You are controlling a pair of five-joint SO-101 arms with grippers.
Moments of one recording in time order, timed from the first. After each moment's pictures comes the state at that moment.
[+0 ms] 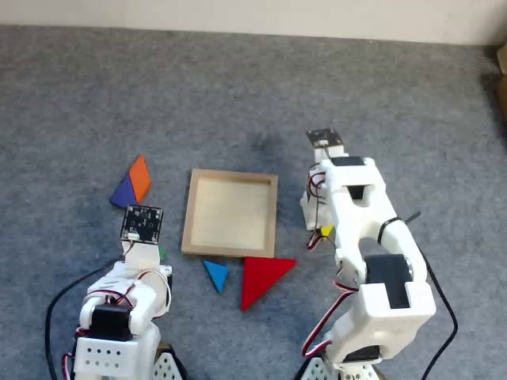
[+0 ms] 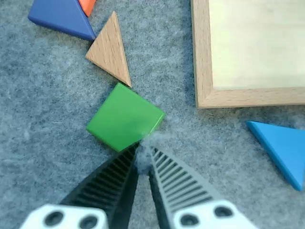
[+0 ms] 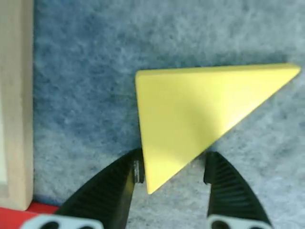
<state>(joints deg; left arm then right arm) -1.3 -103.7 96.0 75.9 4.7 -9.8 10.6 24.6 61.1 10.1</state>
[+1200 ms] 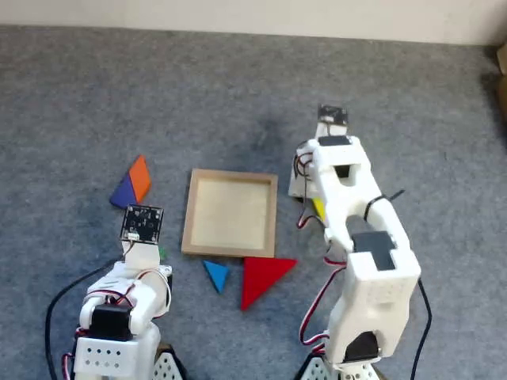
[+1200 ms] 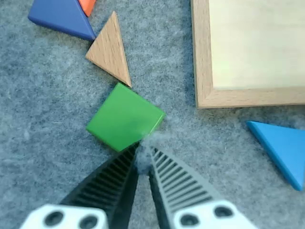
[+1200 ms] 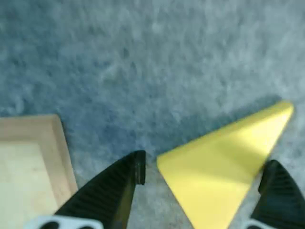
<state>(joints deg) -1.3 -103.7 96.0 75.9 4.7 -12.9 23.6 5.5 60.4 -11.9</state>
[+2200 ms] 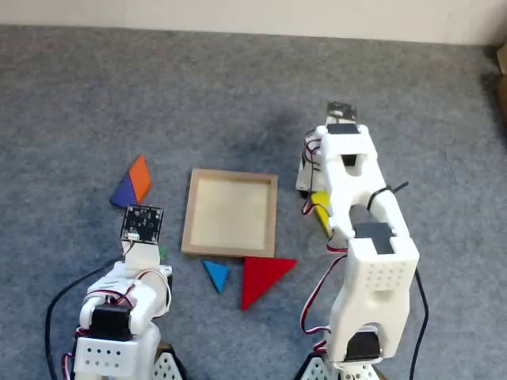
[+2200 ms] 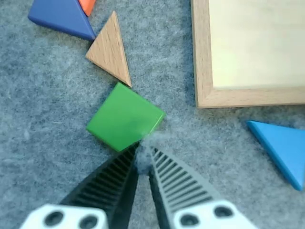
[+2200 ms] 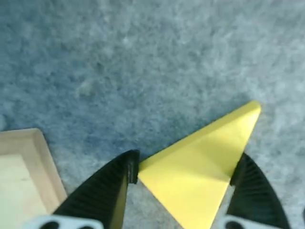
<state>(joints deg) -1.3 -103.7 96.0 75.9 4.7 -9.1 28.8 -3.8 69.3 -11.9</state>
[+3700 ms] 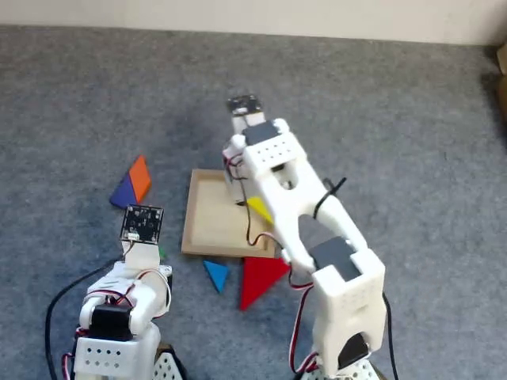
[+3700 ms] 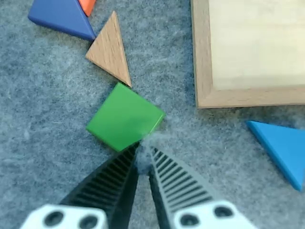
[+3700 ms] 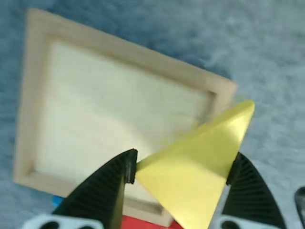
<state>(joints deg) -1.3 -103.7 96.0 75.9 4.7 -33.1 22.4 -9.5 76.7 -8.0</state>
